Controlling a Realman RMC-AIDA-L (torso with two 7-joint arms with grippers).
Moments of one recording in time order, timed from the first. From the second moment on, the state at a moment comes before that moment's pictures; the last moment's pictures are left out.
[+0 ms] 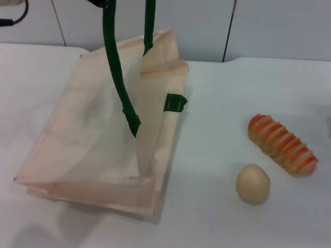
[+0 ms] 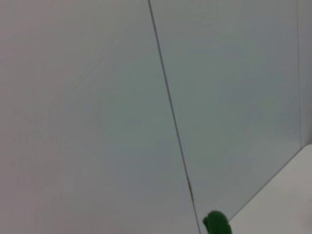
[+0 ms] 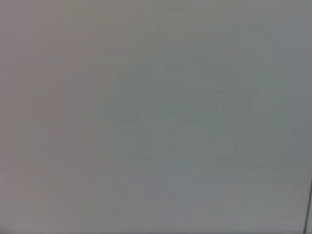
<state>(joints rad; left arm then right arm) -0.38 -2.03 1.23 2.04 -0.84 -1.30 0.59 0.55 2.03 -2.71 -0.37 -1.34 0.94 2.80</state>
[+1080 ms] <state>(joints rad) -0.39 -2.03 1.19 2.04 -0.84 -1.35 0.61 0.57 1.98 -2.71 -0.58 -1.36 0.94 2.81</state>
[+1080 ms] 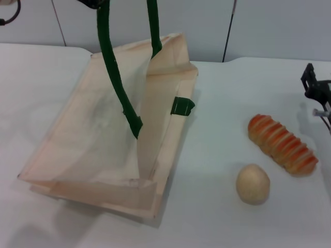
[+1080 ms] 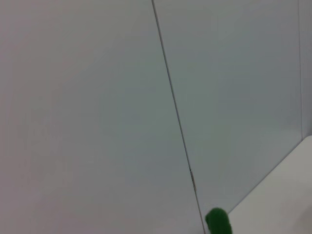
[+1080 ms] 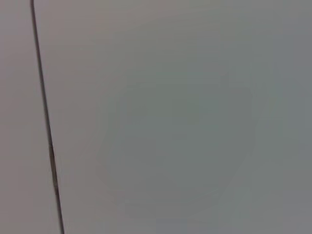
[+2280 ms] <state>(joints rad) -0.40 -2.03 1.19 2.03 -0.81 -1.36 0.61 0.50 1.90 -2.21 -0.78 -1.90 0.35 2.81</state>
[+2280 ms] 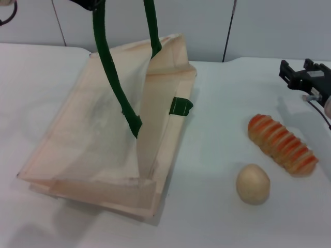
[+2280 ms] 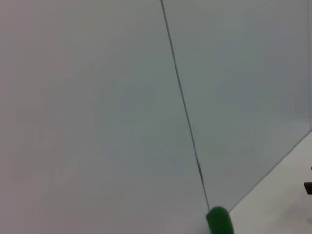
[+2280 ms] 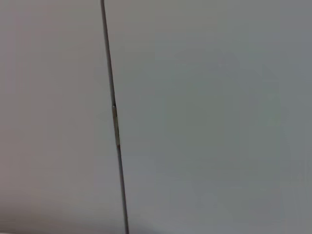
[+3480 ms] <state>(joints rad) -0.40 -2.03 1.08 2.04 -0.95 -1.46 0.67 0.32 1.93 -1.83 -1.13 -2.00 -0.13 2.35</state>
